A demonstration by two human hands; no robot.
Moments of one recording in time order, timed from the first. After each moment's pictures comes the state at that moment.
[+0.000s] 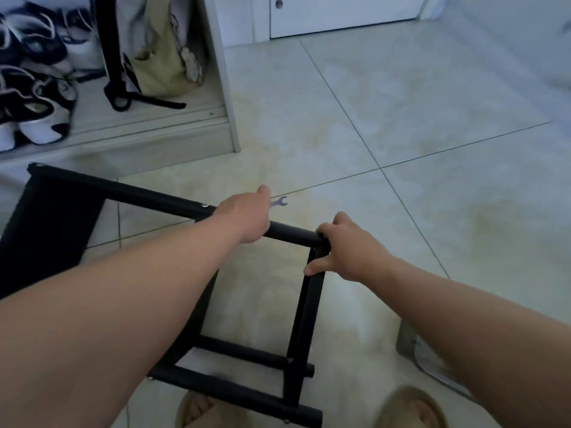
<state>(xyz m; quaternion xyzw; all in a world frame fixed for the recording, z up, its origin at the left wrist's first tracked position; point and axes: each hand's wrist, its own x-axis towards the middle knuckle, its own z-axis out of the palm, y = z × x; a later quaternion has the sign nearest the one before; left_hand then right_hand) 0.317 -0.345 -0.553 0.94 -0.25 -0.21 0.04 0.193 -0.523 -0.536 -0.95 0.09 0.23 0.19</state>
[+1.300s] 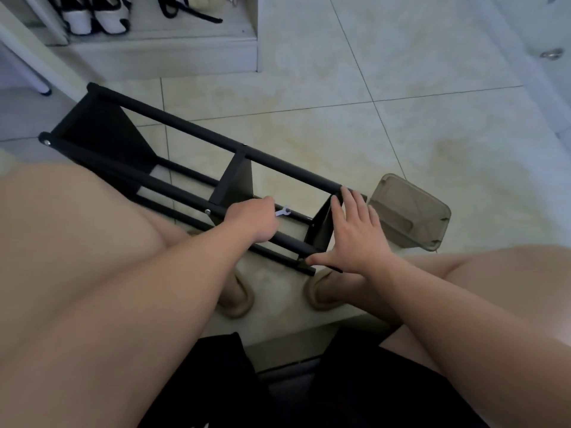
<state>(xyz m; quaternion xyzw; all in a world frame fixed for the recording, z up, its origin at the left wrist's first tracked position) -0.013 -0.244 -0.491 0.94 -0.16 -0.30 0.07 -0.111 -0.431 -0.468 -0.98 0.04 0.21 0.00</state>
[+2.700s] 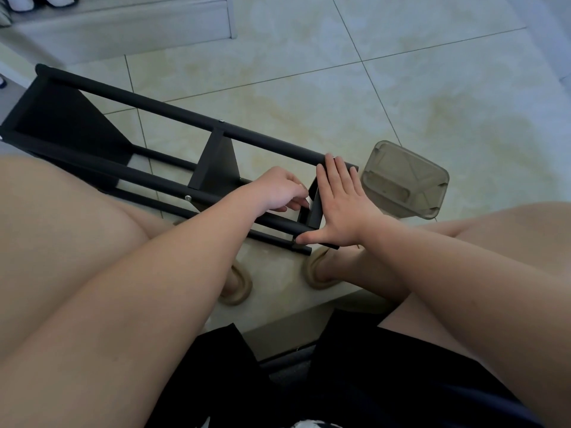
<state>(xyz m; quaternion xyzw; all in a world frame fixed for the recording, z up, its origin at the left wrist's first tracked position) 0.000 -0.302 -0.502 0.77 -0.05 -0.46 0.44 -0.095 -0.450 -0.487 -0.97 -0.02 0.24 0.02</state>
